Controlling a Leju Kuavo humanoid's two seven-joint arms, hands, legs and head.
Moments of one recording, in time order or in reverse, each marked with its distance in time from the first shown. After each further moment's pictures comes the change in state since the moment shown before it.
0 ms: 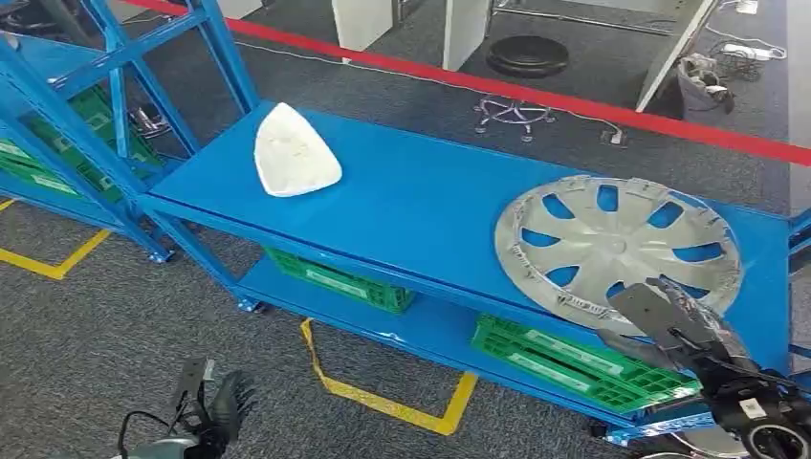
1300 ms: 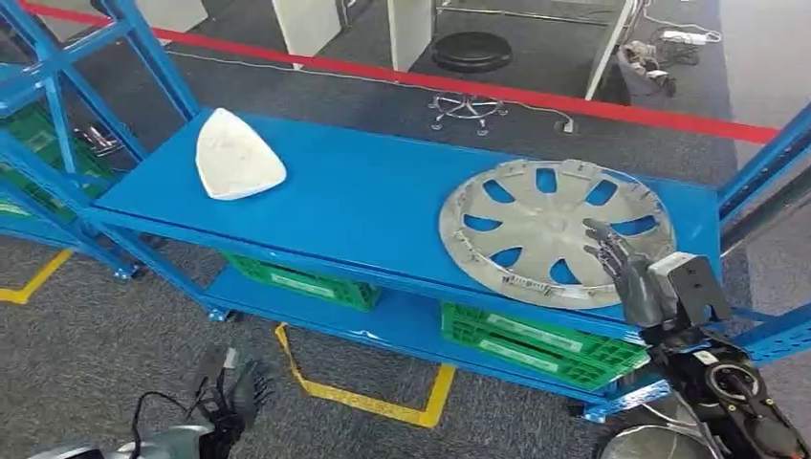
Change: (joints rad) left arm -0.047 -0.018 -0.019 0.000 -0.060 -0.008 0.043; right arm -0.159 0.200 0.004 0.345 -0.514 0.011 -0.732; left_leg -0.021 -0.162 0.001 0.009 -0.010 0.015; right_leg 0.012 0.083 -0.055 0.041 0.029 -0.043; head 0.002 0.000
